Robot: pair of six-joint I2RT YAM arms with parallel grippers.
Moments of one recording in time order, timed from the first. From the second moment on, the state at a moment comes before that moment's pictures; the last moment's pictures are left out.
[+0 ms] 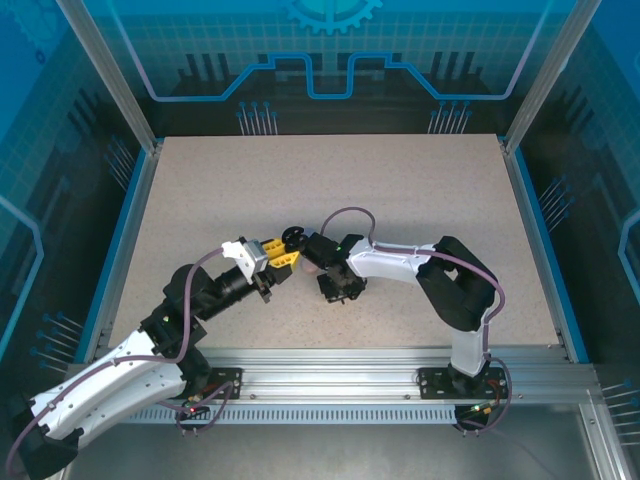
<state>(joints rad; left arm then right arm) -0.76 0.60 0.51 0.18 0.14 0.03 0.90 1.90 1.23 -0.79 0.05 0.63</state>
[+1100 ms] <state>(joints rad) -0.76 0.83 0.49 0.28 0.13 -0.02 0.80 1.01 0.98 -0.55 0.04 0.46</state>
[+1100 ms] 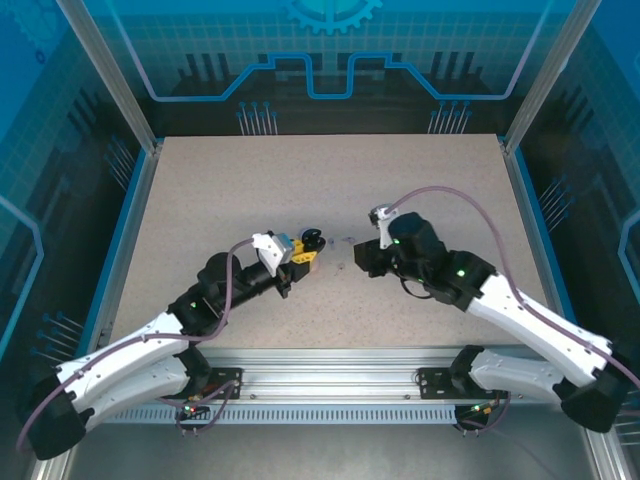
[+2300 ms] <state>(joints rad) -0.76 0.93 0.52 0.39 0.25 -0.04 0.90 1.11 1.11 -0.34 -0.11 0.26</state>
